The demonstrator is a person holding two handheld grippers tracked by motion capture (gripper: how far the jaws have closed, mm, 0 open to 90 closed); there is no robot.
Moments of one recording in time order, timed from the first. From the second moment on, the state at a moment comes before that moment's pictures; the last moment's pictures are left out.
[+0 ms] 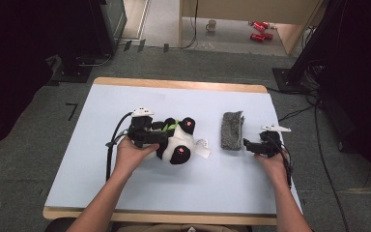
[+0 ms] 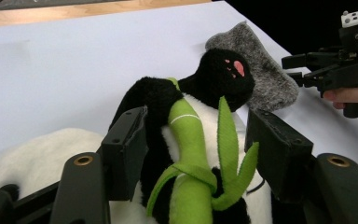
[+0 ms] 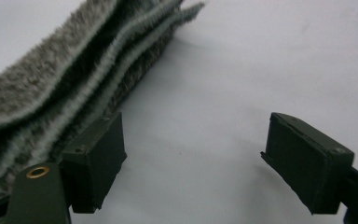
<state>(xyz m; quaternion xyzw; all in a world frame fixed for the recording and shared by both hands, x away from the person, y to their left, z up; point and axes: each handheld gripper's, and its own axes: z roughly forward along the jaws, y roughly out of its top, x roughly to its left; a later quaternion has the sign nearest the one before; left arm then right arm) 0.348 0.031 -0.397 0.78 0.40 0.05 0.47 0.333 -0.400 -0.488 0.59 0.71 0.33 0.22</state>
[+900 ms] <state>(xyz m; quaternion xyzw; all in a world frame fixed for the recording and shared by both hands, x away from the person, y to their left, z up) 0.330 0.079 -0.388 0.79 0.38 0.08 0.47 0.351 -0.361 -0.450 0.55 0.71 0.40 0.20</state>
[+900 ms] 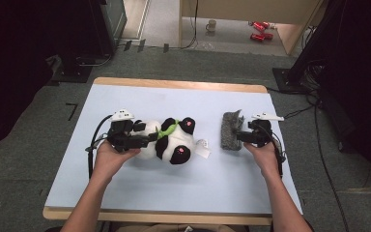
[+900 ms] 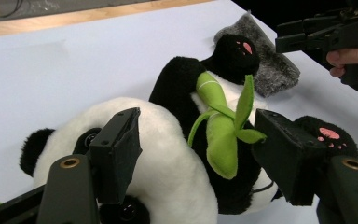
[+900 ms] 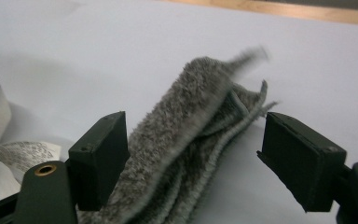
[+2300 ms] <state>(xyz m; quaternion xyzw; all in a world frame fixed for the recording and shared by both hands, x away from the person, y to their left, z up) 0.327 0.129 -0.445 0.77 0.40 0.06 0.49 0.379 -0.357 -0.485 0.57 0.73 0.37 0.13</state>
